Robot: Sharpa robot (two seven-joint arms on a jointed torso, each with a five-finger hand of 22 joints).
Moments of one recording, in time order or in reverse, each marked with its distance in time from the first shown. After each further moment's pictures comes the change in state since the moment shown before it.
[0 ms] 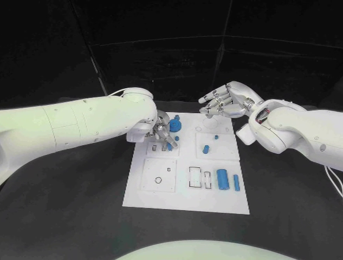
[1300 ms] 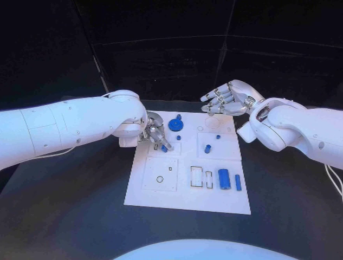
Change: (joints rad) left arm -0.001 -0.122 0.000 0.108 0.142 -0.074 0.003; left_hand 0.047 0.027 0.245 -0.101 -0.008 -0.023 -0.008 -0.026 0.027 -0.005 -0.013 -0.023 -0.009 0.000 0.000 0.000 0.000 0.000 0.000 0.000 -0.004 0.001; right arm 0.000 0.020 0.000 -0.038 0.004 0.000 -0.002; right_hand 0.000 0.000 0.000 0.000 0.000 0.000 0.000 0.000 0.000 -0.003 0.003 0.000 0.000 -0.004 -0.004 0.000 -0.001 0.000 0.000 0.000 0.000 -0.001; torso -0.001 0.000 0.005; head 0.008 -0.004
